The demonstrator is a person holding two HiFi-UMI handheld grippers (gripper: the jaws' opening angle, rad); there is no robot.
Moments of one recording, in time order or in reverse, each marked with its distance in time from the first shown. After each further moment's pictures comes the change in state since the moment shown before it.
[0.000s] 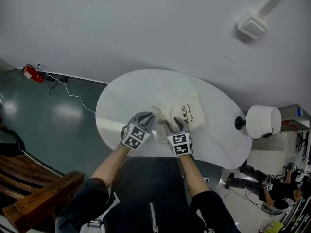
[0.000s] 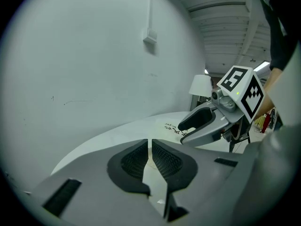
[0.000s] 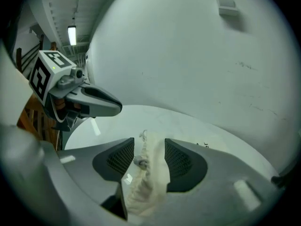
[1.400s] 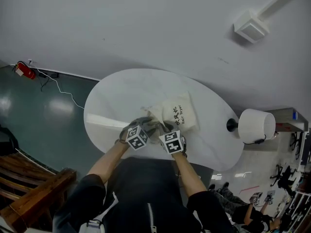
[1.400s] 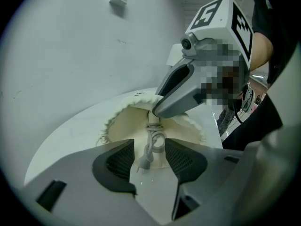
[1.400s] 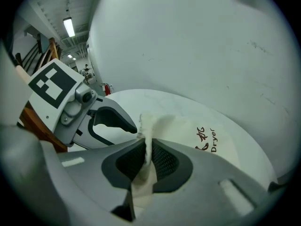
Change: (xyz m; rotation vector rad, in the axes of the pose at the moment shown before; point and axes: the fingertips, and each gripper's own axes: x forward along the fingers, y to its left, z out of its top) left arm 0.079 -0.073 -0.060 0.185 0.249 -0.264; right arm 0.015 -0.020 -0.028 -0.016 0.206 0.089
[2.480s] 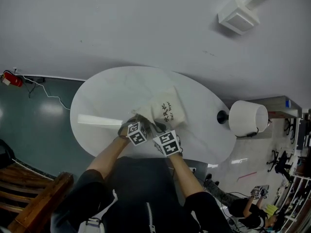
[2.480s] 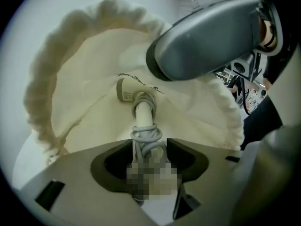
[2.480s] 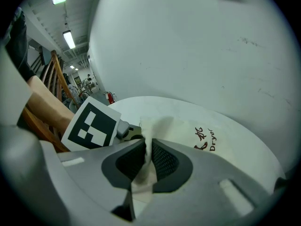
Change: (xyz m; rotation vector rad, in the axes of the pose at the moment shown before) left arm 0.072 -0.022 0.008 0.069 0.107 -0.128; right arm -0.023 -0.015 0.006 0.046 -0.066 0.058
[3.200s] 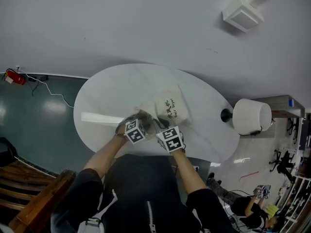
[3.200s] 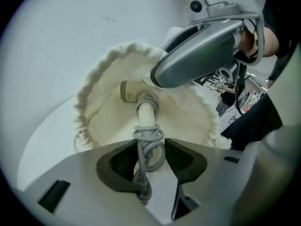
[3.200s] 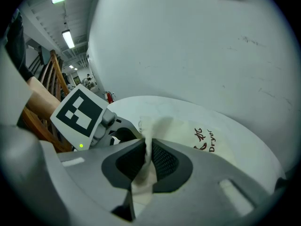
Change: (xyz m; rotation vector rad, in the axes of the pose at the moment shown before) left arm -0.030 0.008 -0.018 -0.022 0.048 0.006; right arm 0.007 -0.003 0.001 0.003 0.006 -0.008
